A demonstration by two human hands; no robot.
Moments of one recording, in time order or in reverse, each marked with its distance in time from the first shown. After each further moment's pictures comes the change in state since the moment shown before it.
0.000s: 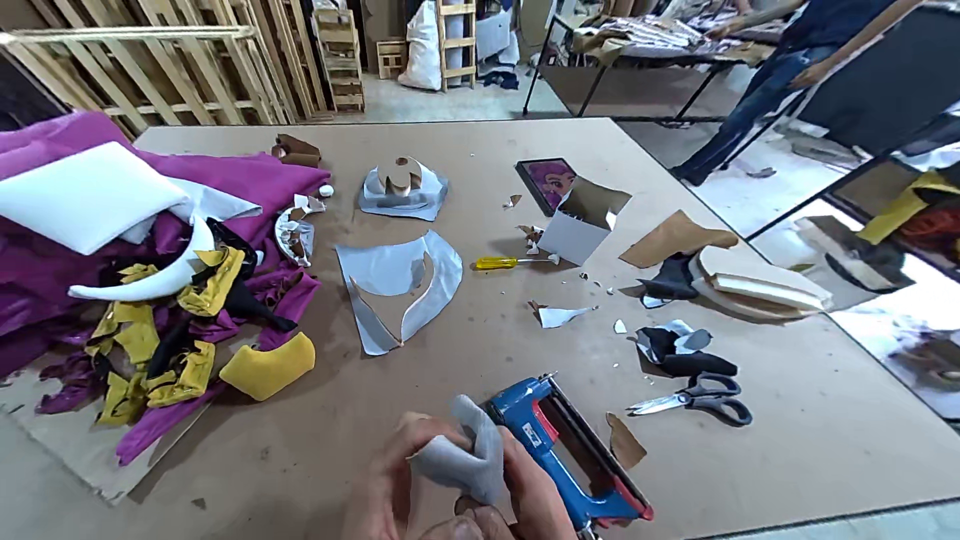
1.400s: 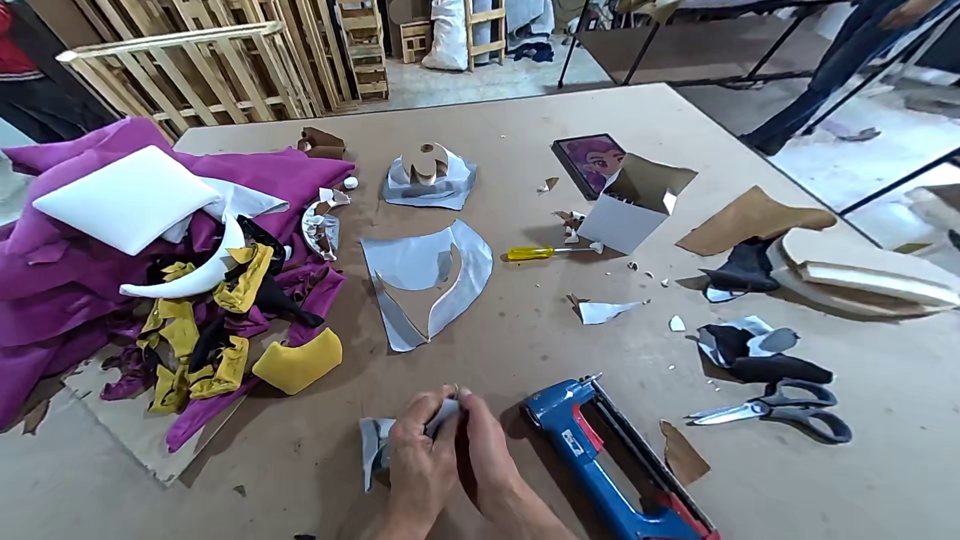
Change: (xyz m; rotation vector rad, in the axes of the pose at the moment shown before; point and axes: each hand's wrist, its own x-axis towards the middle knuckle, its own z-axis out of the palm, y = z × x) left_hand 0.005 -0.114 -0.017 0.609 0.411 -0.094; right_hand 0.051 0.063 0.078 0.801 0.349 0.955
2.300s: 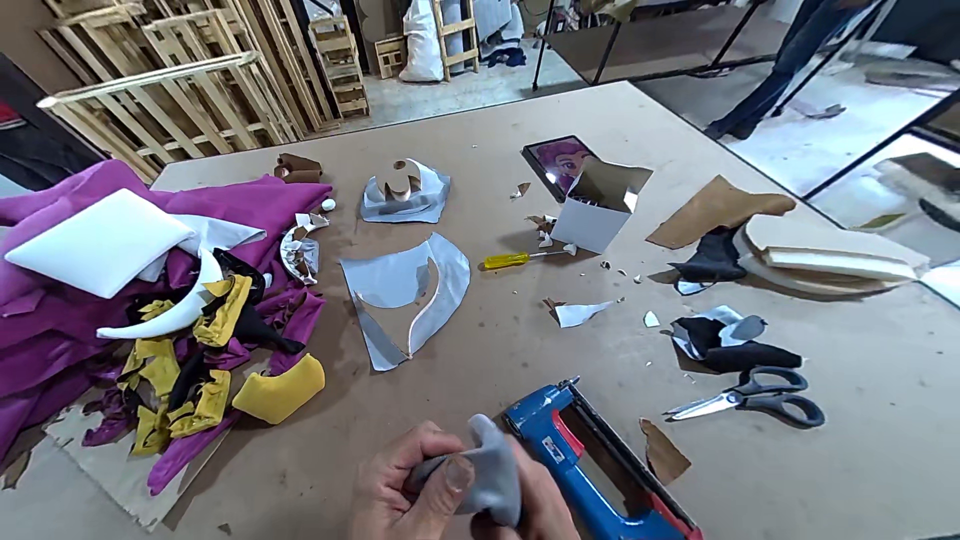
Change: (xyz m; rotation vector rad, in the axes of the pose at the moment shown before) left_hand 0.016 0.123 -0.035 -0.539 -0.312 -0.046; right_hand -0.069 -0.054 -0.052 -0.498 -0.397 -0.763
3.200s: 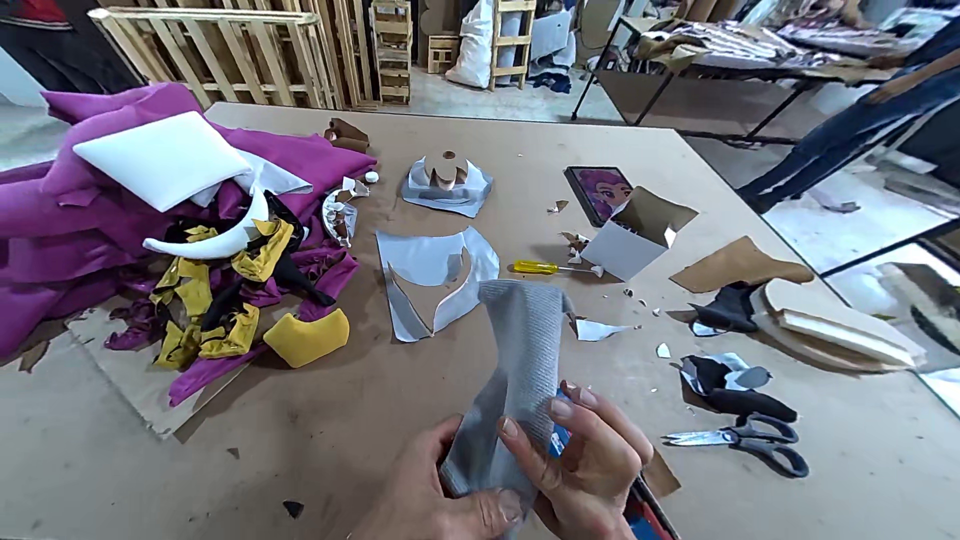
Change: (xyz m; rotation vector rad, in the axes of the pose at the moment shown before) left_hand -0.031 0.020 -0.017 -0.187 -0.057 -0.452; right_hand 0.036 0.009 -0.008 -0.932 0.233 -0.896
